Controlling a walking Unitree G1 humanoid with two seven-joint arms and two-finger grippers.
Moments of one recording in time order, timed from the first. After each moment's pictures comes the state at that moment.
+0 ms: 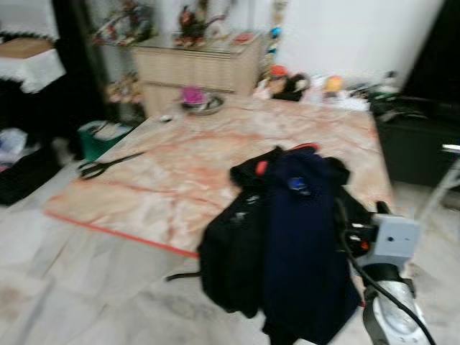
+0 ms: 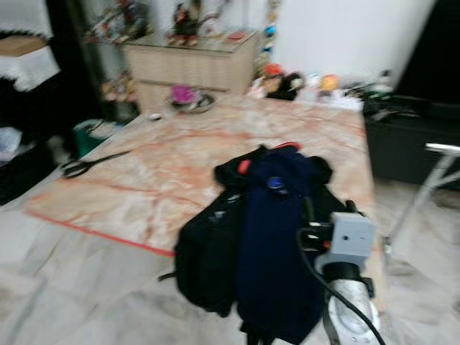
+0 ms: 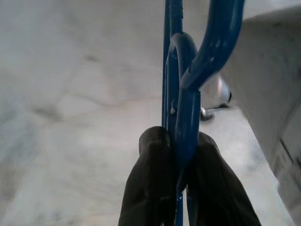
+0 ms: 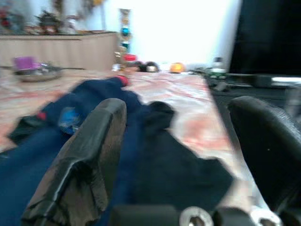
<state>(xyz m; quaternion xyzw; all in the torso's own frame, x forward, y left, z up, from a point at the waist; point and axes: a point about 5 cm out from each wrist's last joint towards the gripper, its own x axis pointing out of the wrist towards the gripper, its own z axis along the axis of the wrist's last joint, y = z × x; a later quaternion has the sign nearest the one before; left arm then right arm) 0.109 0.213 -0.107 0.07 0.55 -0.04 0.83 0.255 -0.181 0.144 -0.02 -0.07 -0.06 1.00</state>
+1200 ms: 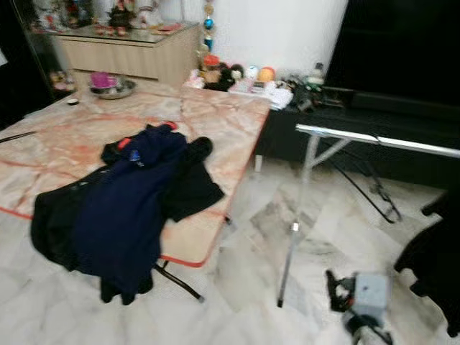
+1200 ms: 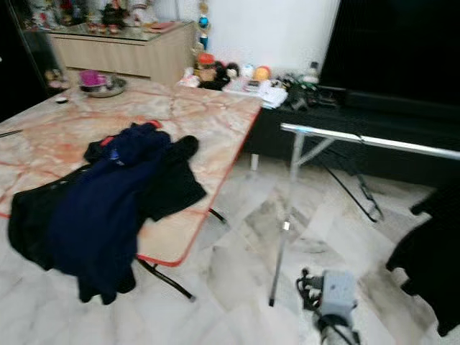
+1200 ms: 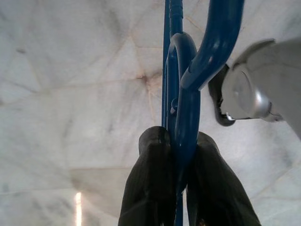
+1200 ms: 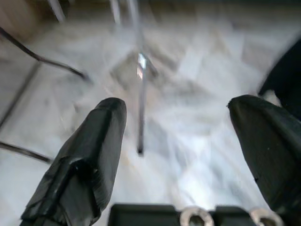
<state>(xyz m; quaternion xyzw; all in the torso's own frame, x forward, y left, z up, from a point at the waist) 0.122 0.239 -0.098 0.12 0.54 0.00 0.83 0.236 -0.203 -0.011 0.00 0.20 -0.09 0.98</state>
